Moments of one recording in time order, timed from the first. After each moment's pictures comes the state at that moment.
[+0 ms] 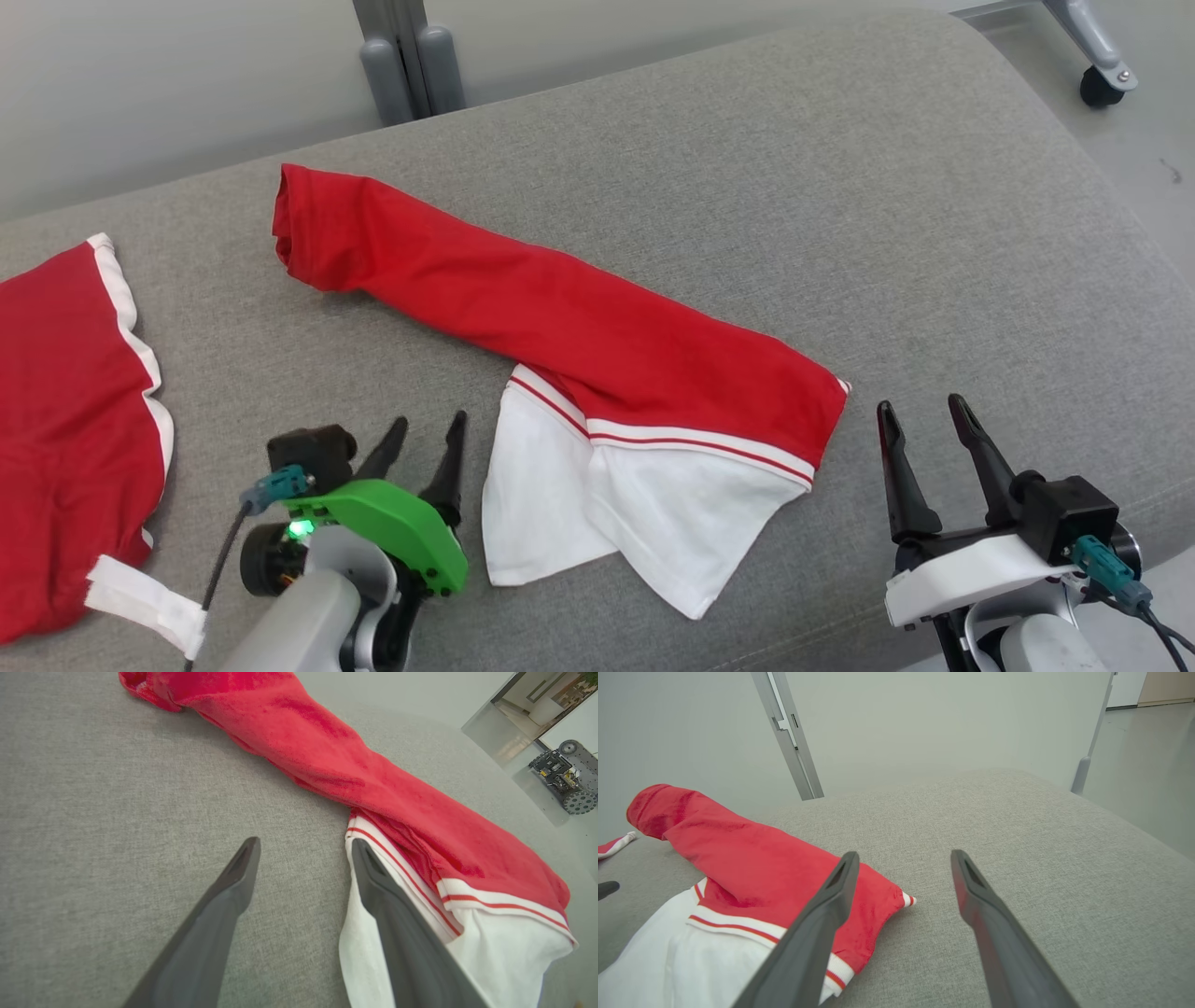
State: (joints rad) left arm -0.38 0.26 -0.63 0.49 -0.89 0.07 -0.15; right arm -0.02 -0.05 0.03 0.16 0.17 0.13 -0.26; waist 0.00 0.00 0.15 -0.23
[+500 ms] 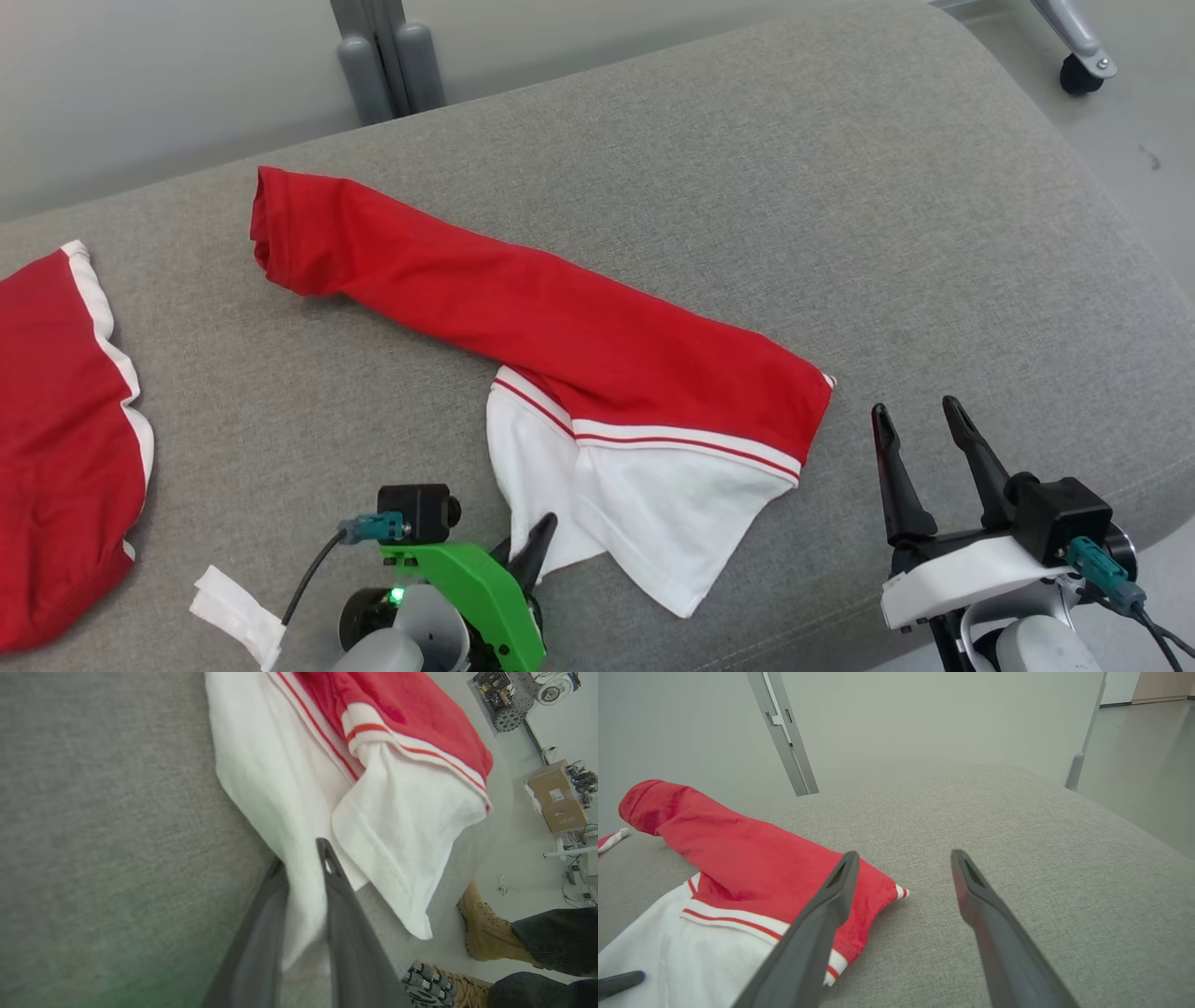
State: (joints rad) left arm -0.29 0.22 -0.74 0.42 -0.97 0.00 0.07; right arm -0.02 -0.05 0.04 0.17 0.16 0.13 -0.26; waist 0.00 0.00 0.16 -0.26
